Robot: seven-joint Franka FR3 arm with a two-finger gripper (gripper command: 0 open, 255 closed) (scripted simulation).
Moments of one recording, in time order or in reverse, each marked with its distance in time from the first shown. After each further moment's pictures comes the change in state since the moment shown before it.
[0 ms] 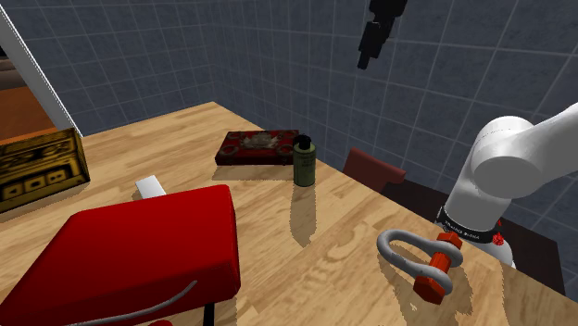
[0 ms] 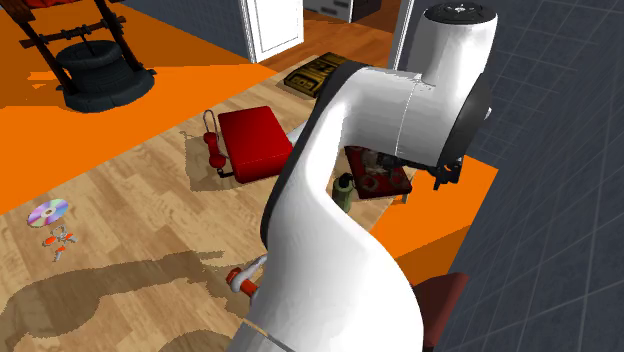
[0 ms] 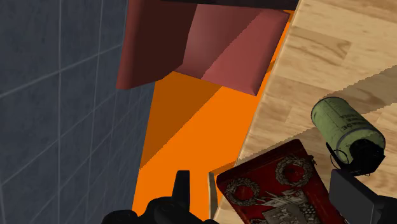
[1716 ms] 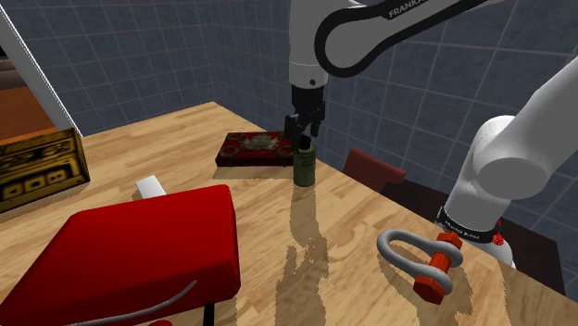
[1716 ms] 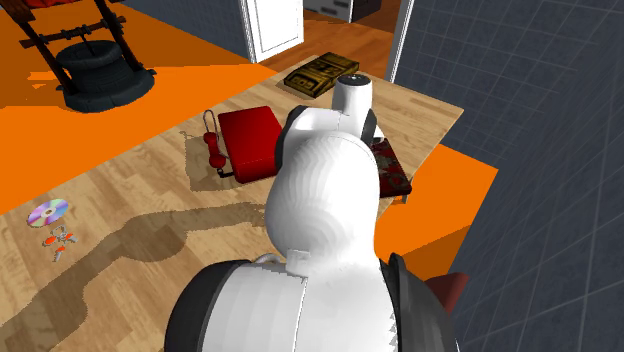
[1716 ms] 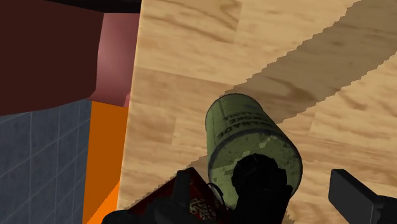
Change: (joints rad) arm 0.068 0.461 0.280 -0.068 0.161 0.369 0.364
